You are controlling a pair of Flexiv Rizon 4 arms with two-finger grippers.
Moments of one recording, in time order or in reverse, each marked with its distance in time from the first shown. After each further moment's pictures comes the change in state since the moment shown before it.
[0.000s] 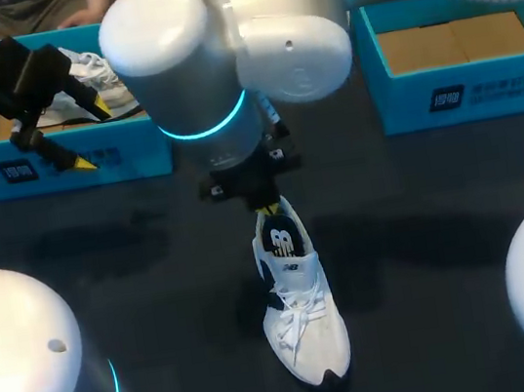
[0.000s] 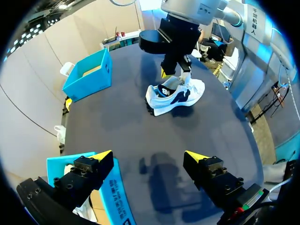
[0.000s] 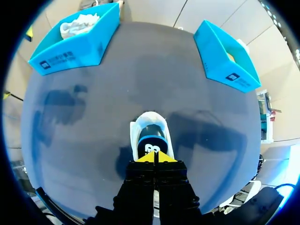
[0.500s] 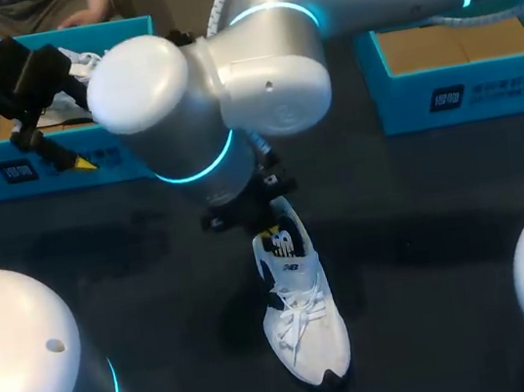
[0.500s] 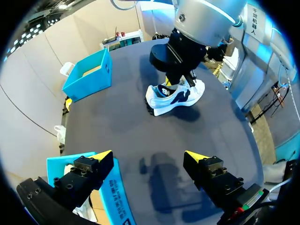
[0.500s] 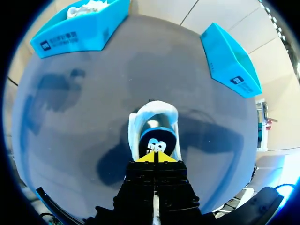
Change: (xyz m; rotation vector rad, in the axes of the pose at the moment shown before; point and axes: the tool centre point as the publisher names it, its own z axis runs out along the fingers) left arm 0.000 0.000 0.000 0.000 0.000 0.000; right arm 0.011 -0.018 0.031 -0.014 -0.060 -0.087
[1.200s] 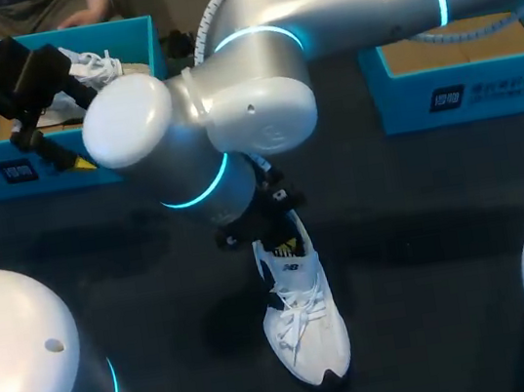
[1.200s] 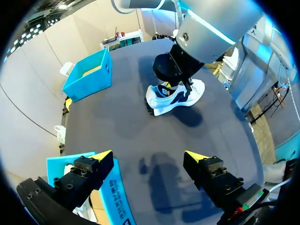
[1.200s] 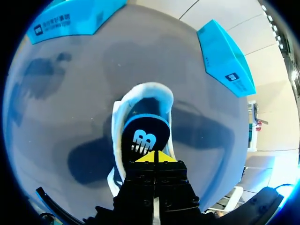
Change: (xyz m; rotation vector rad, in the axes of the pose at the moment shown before) left arm 0.000 0.000 0.000 0.000 0.000 0.000; right arm -0.016 -0.017 0.032 0.039 -0.113 -0.034
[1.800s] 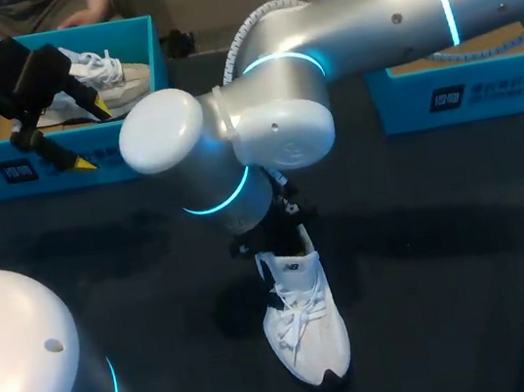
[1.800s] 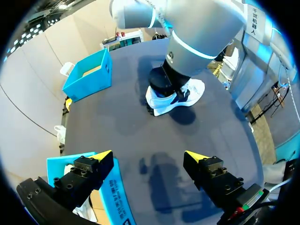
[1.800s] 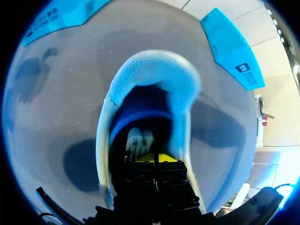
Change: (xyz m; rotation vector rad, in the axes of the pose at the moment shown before) left arm 0.000 0.000 0.000 0.000 0.000 0.000; right arm 0.012 0.003 0.051 0.044 0.042 0.041
